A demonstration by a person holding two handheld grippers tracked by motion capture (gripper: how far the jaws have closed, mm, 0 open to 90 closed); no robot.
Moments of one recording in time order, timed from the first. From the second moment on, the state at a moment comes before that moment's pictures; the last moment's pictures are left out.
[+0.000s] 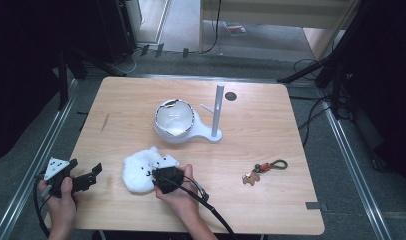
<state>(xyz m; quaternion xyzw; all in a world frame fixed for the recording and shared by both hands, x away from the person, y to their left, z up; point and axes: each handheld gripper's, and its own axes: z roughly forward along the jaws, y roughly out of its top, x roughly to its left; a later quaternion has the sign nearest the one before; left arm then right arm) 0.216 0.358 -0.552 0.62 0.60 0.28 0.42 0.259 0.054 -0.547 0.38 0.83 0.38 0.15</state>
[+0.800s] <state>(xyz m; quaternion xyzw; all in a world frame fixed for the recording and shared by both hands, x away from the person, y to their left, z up) 0.216 0.358 -0.552 0.62 0.60 0.28 0.42 0.255 0.011 -0.506 0.39 0.79 0.46 0.14</state>
